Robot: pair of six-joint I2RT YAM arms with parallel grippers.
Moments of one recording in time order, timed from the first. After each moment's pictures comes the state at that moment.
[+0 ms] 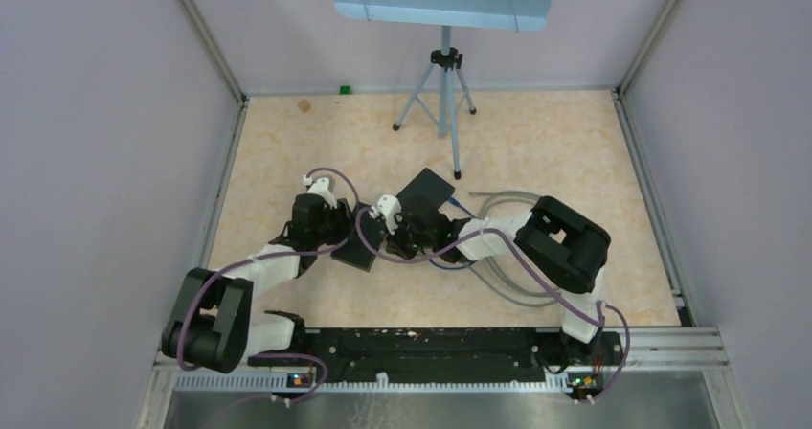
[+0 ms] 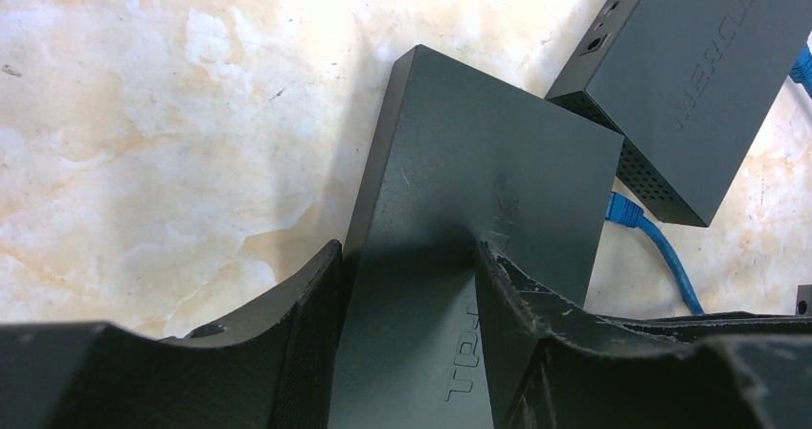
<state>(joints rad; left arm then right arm) -0.26 1.26 0.38 0.22 0.16 -0.42 0.98 1.90 0.98 0.31 -0.18 -0.01</state>
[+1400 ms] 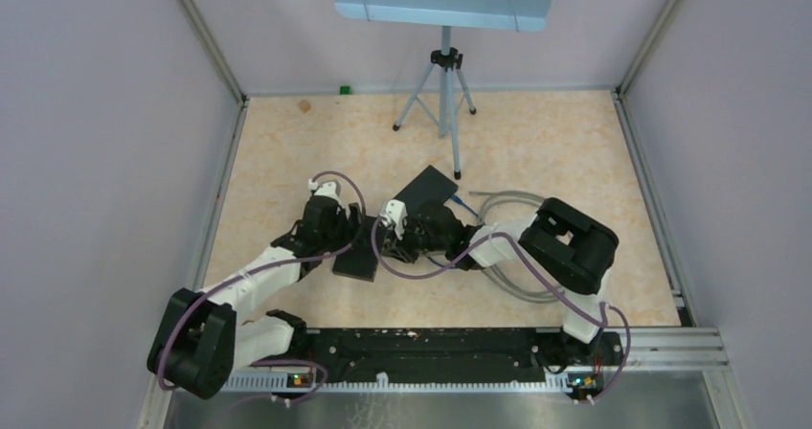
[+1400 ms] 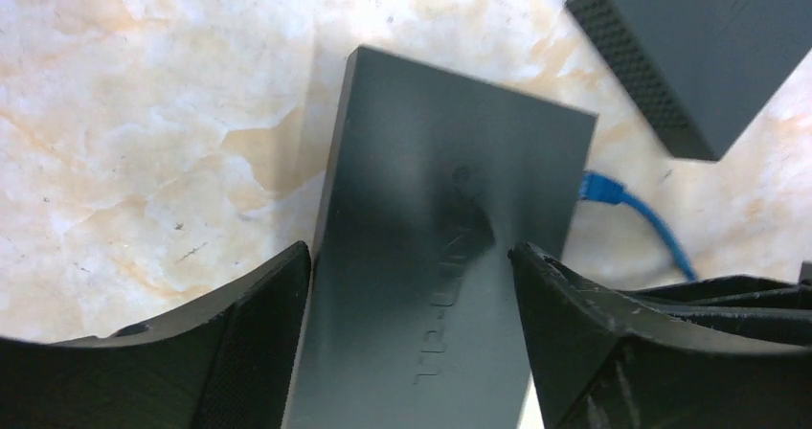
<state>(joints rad) -0.39 1.14 0.44 -0.06 -0.03 -0.51 0.96 1.88 0.84 0.56 -0.37 -0.12</state>
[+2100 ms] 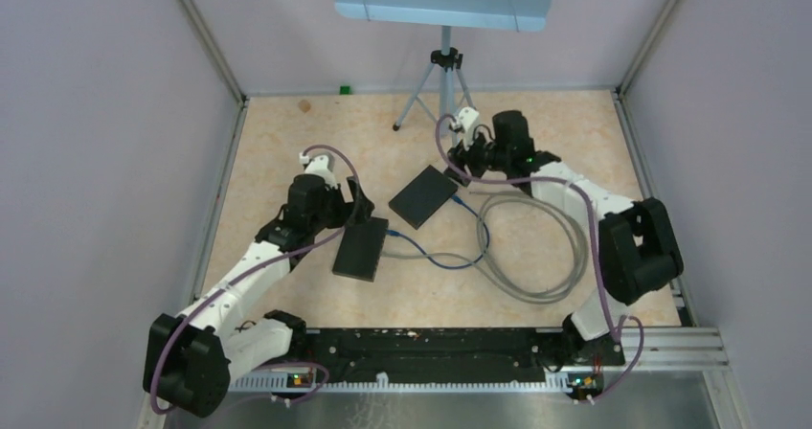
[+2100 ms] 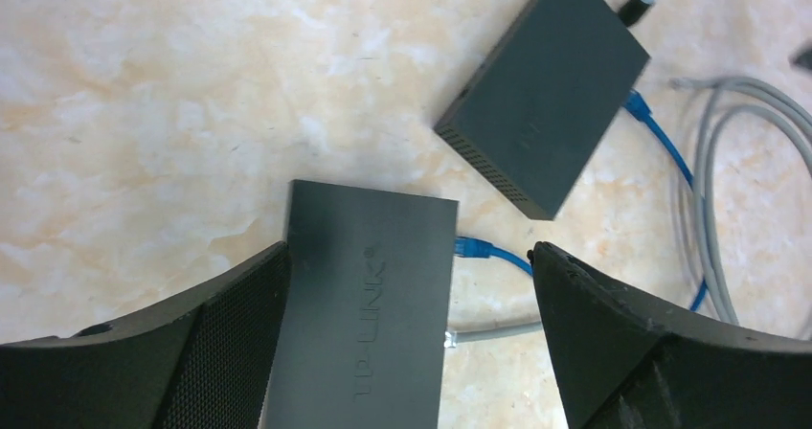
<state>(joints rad) -0.36 1.04 0.62 -0.16 0.01 -0.48 0.49 1.60 1.09 0.00 -0.45 -0.26</state>
